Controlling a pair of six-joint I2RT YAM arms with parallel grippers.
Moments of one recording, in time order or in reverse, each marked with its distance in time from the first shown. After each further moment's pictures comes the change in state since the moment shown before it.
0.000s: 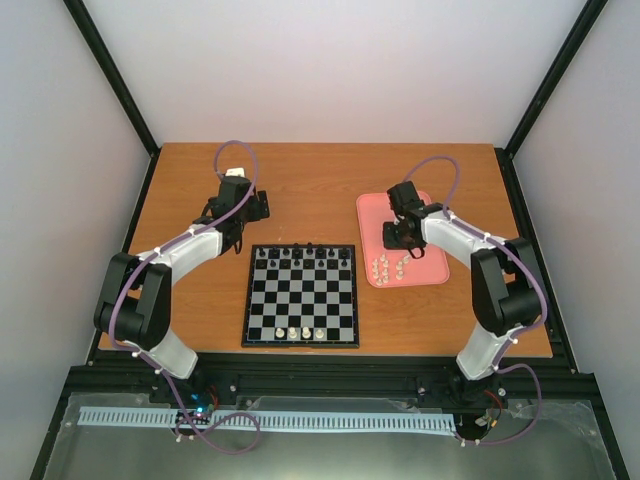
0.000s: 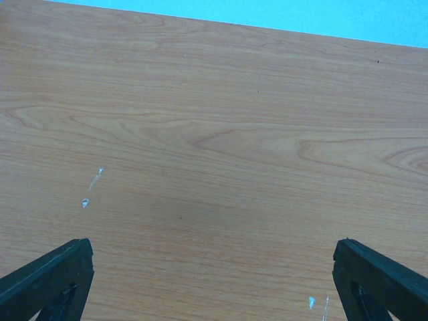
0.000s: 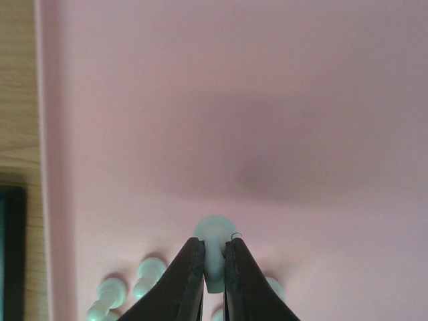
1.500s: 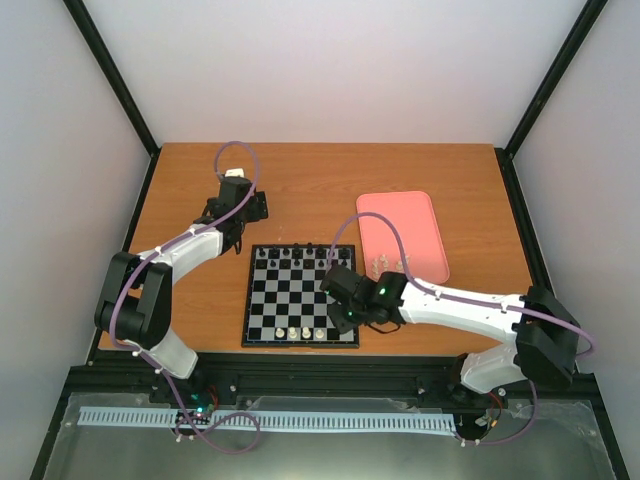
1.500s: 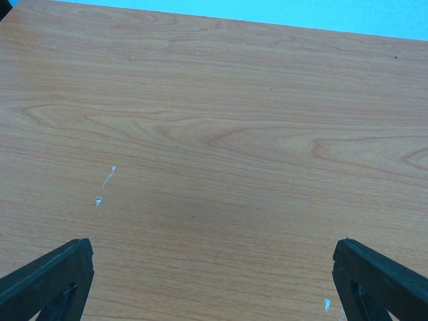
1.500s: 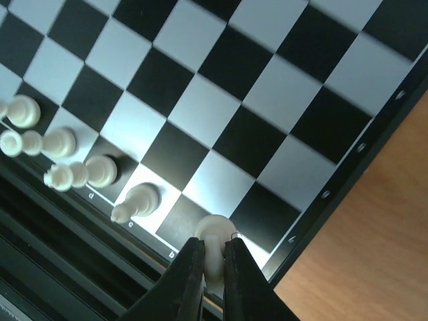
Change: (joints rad) left arm 0.000 0.006 0.001 -0.008 -0.034 0.010; right arm 0.731 -0.353 -0.184 -0.137 -0.003 0.233
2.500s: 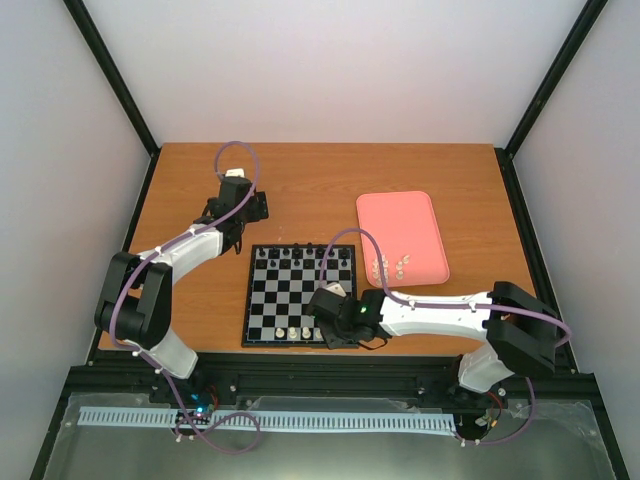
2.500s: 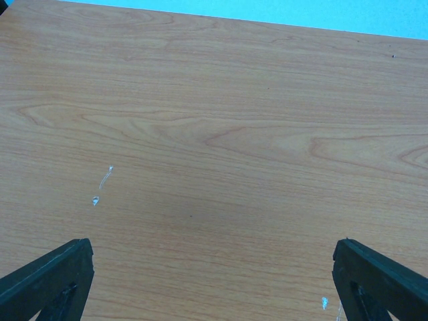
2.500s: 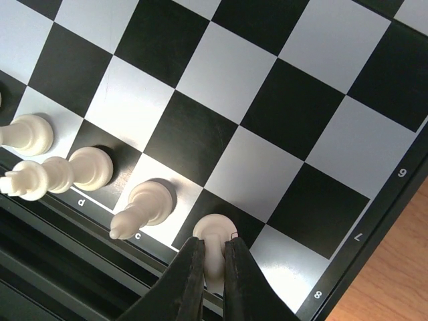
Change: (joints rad) left arm 0.000 0.000 0.000 0.000 0.009 0.001; right arm 0.140 0.112 -0.065 0.101 0.062 0.203
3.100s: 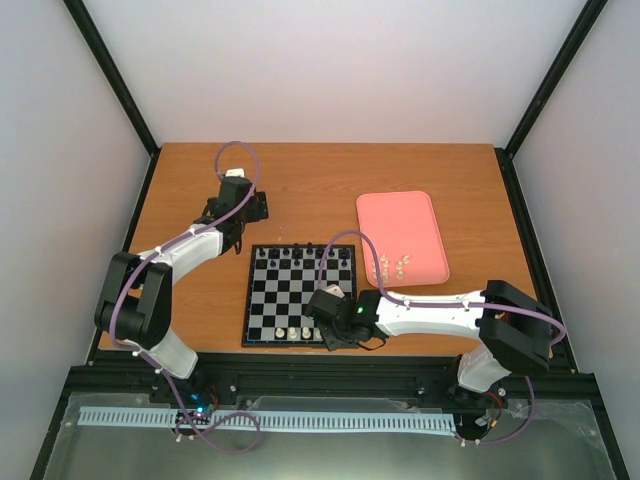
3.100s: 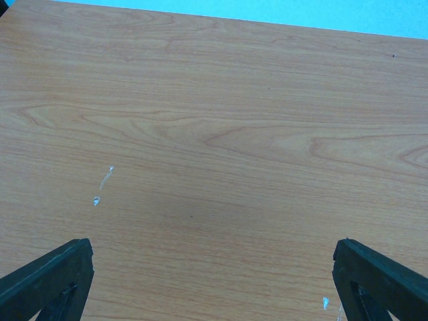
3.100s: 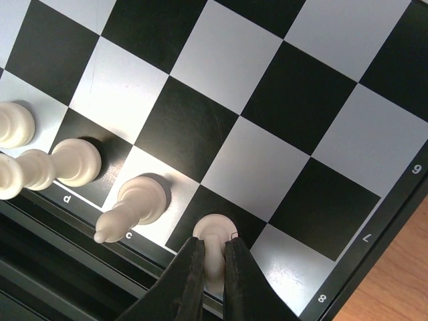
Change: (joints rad) left arm 0.000 0.000 0.000 0.000 -0.002 0.003; right arm 0.000 0.029 0.005 -0.006 -0.011 -0.010
